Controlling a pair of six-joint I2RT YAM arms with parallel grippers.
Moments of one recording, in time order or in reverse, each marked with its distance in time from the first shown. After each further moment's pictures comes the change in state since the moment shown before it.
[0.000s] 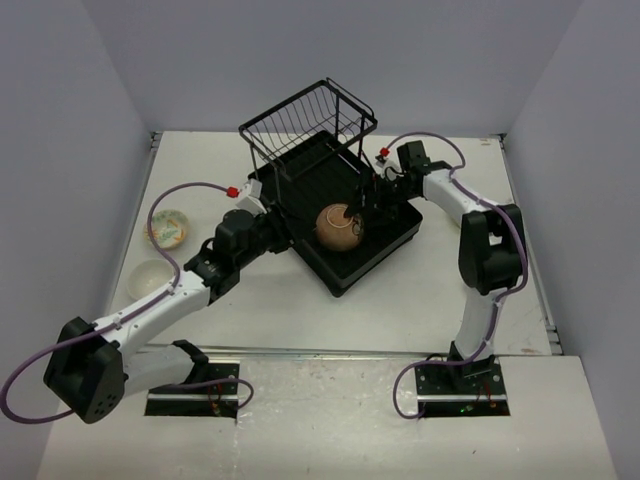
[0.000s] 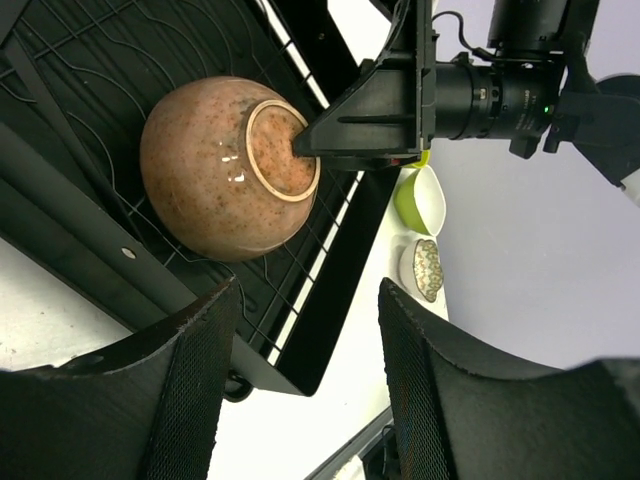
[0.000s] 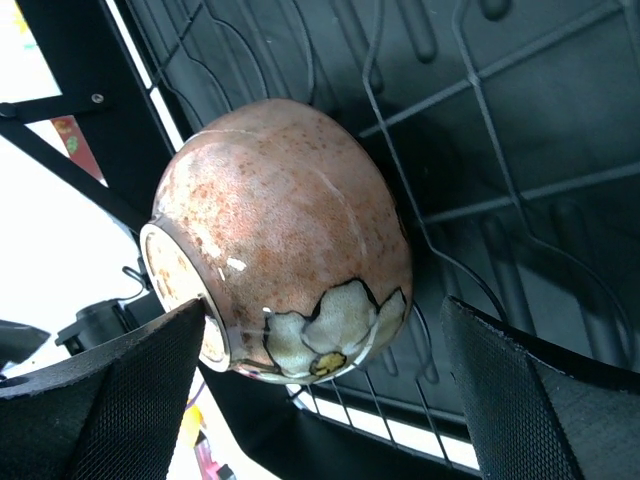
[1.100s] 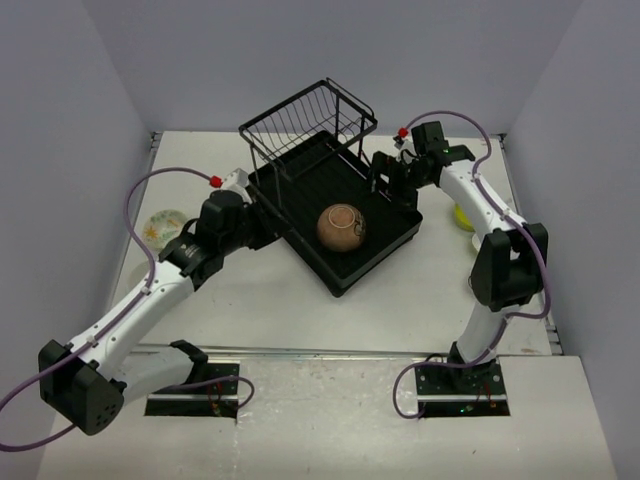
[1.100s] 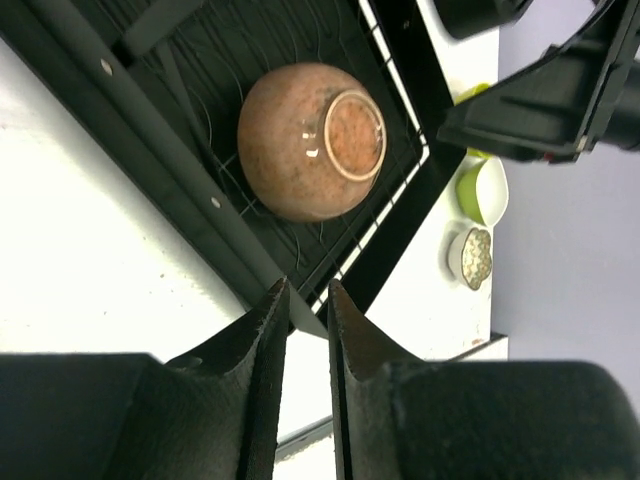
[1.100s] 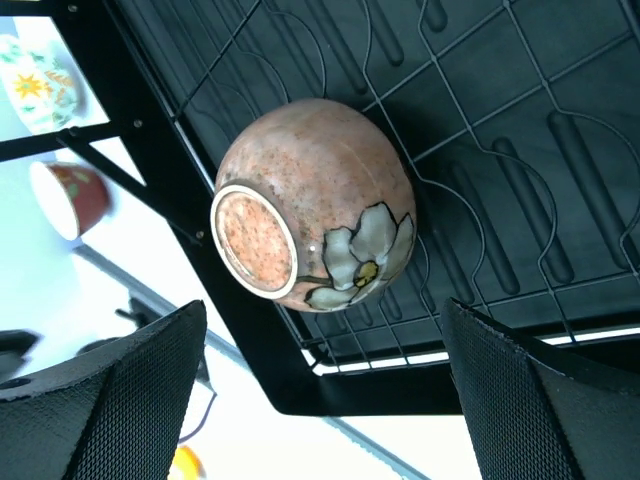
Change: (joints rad) left arm 0.078 -0.032 0.287 -0.559 -0.007 0.056; right arm 0.004 -0.150 0.117 -0.189 0.188 0.043
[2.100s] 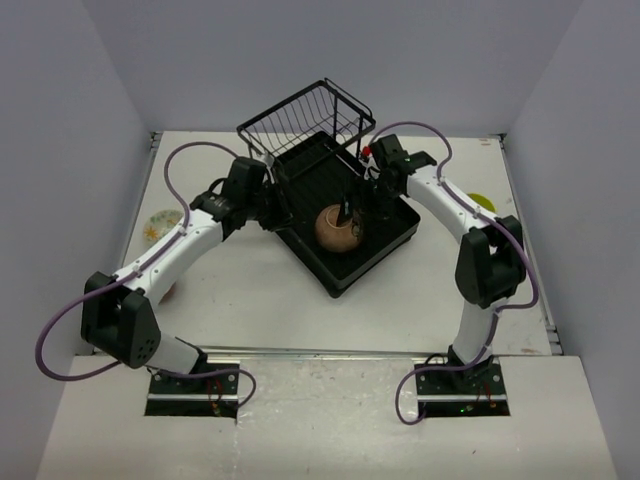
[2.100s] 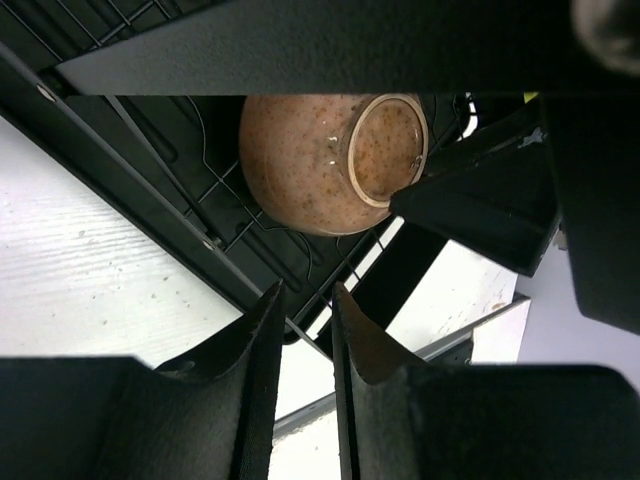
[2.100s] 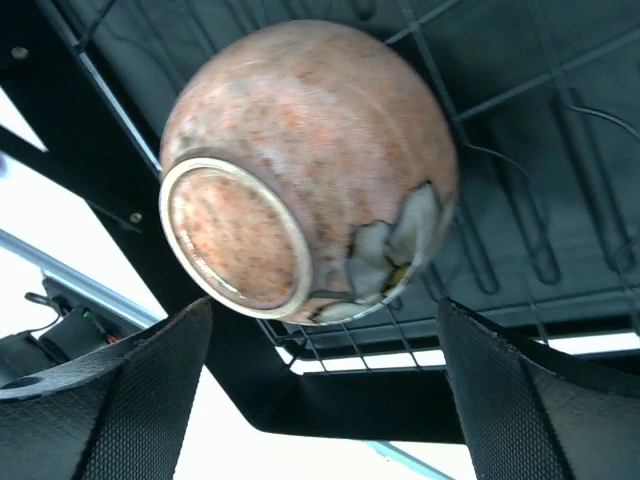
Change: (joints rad) left arm 0.067 0.355 0.235 -0.124 0.198 0.080; right arm 0.169 0.069 0.010 -0.063 0.155 -0.003
